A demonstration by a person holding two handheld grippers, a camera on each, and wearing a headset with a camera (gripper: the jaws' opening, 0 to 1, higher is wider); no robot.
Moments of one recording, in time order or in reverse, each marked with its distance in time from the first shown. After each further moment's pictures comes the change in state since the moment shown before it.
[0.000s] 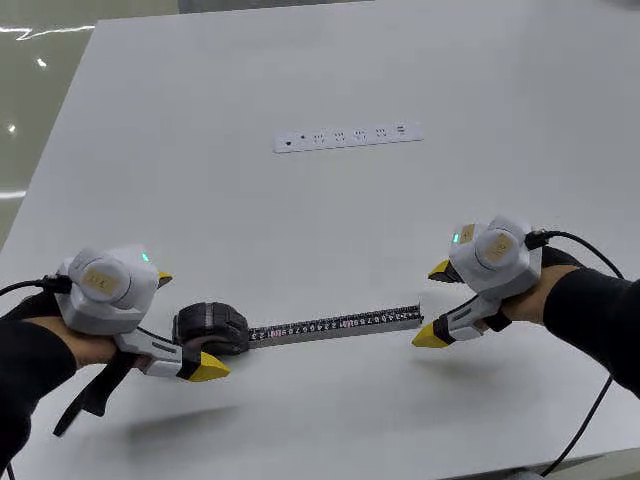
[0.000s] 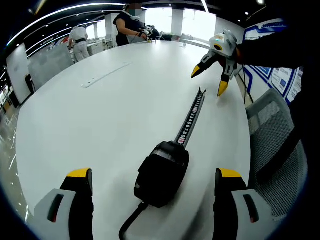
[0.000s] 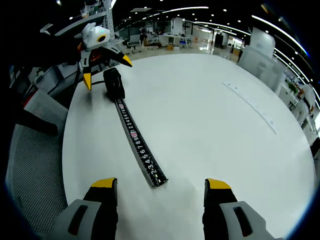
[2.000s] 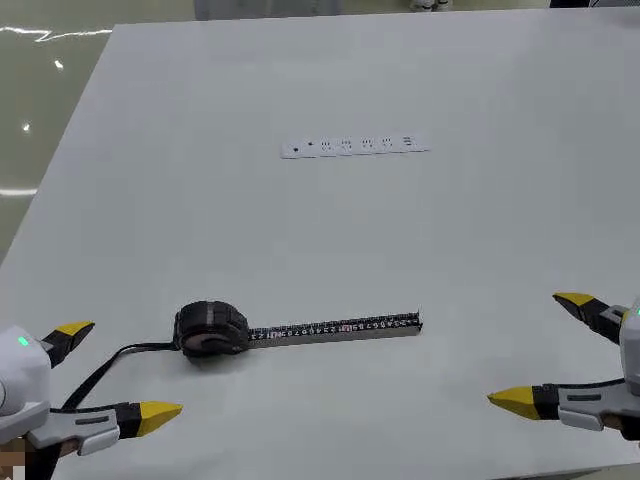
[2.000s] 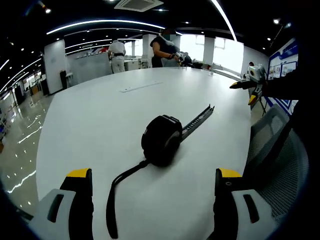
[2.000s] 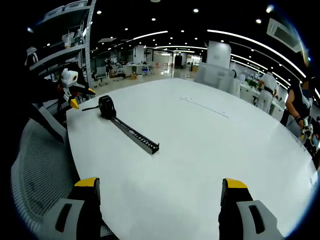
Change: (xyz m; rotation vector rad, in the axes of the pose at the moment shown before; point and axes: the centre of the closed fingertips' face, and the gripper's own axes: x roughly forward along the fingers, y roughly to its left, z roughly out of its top) left arm -0.073 -0.017 -0.059 -0.185 -0.223 0.229; right arm -0.106 0.035 -0.063 0.177 -0.253 -0.261
